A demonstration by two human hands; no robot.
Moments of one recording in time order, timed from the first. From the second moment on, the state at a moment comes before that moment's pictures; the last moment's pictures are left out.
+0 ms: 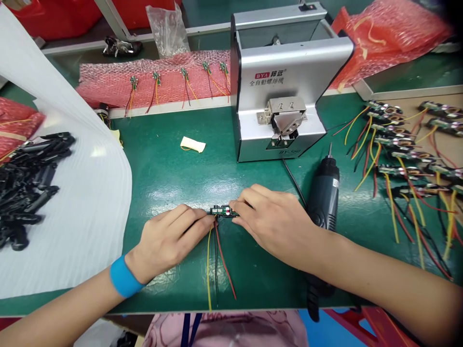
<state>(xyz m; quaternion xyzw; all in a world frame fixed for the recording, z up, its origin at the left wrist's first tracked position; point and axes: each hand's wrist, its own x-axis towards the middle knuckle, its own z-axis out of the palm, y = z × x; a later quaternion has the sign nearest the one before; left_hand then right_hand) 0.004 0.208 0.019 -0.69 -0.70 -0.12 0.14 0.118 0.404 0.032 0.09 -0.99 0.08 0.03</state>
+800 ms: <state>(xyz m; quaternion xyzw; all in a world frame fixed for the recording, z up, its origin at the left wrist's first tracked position) 0.017 0.206 0.014 -0.68 -0.71 -0.14 0.12 0.119 0.402 0.033 0.09 -0.99 0.08 0.02</state>
